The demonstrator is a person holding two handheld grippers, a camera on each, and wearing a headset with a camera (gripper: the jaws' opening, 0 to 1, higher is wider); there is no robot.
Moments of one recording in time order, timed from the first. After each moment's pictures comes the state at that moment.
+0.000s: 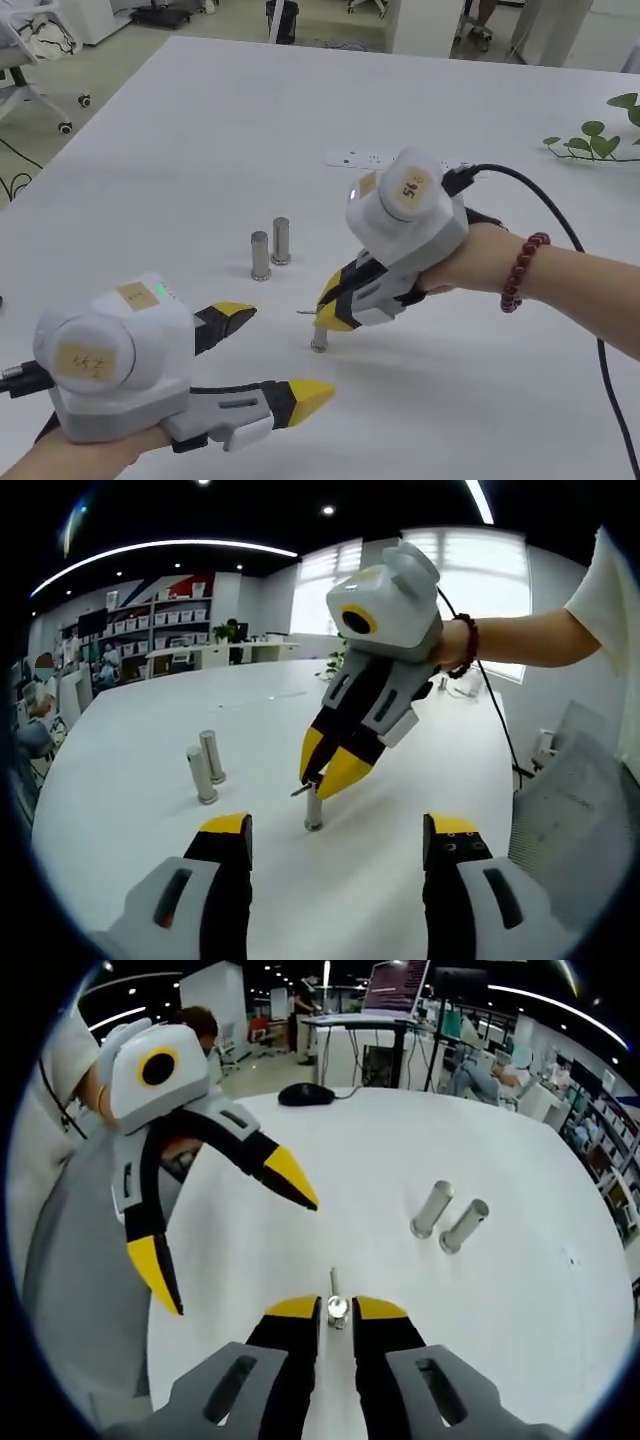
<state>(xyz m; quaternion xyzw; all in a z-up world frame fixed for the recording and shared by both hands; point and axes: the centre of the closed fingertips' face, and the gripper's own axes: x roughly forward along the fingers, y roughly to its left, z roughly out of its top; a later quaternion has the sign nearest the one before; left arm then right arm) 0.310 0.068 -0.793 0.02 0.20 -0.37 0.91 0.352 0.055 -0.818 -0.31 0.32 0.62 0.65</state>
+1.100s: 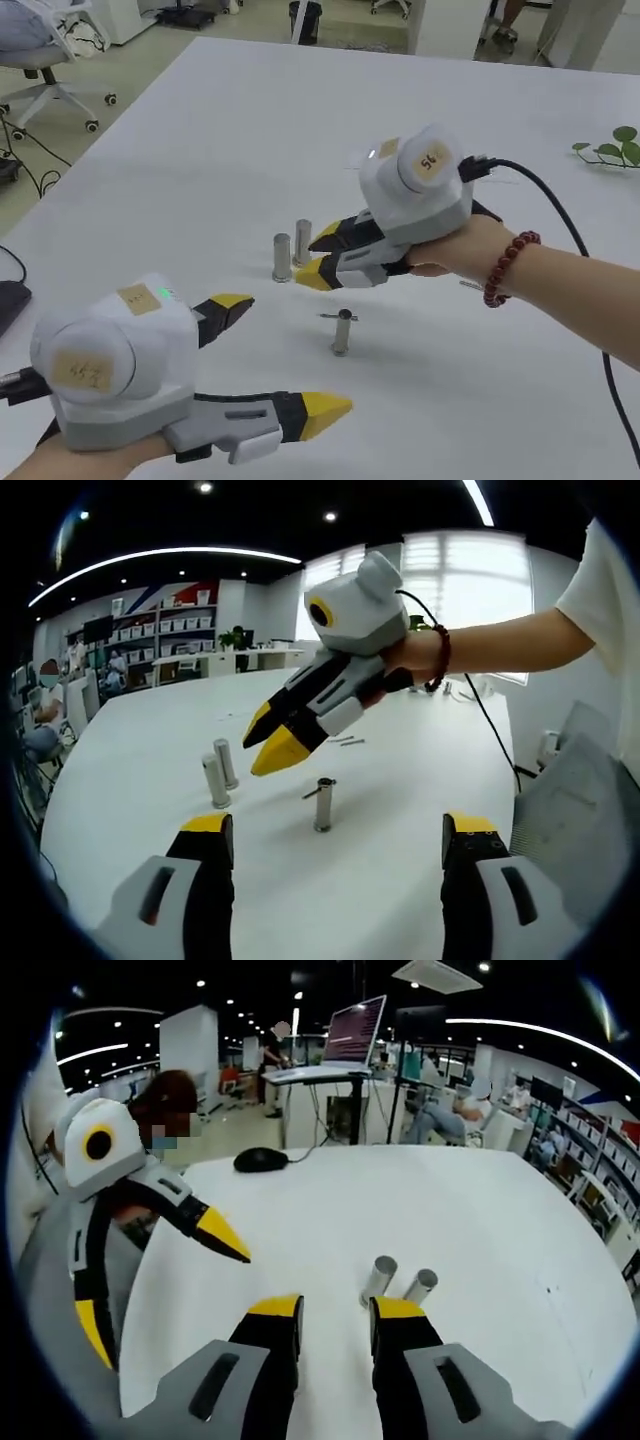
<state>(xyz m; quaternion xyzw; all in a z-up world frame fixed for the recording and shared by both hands) 0.304 0.079 -0.781 0.02 0.19 -0.36 0.91 0.402 0.104 -0.785 -0.23 0.23 0.60 0.73</state>
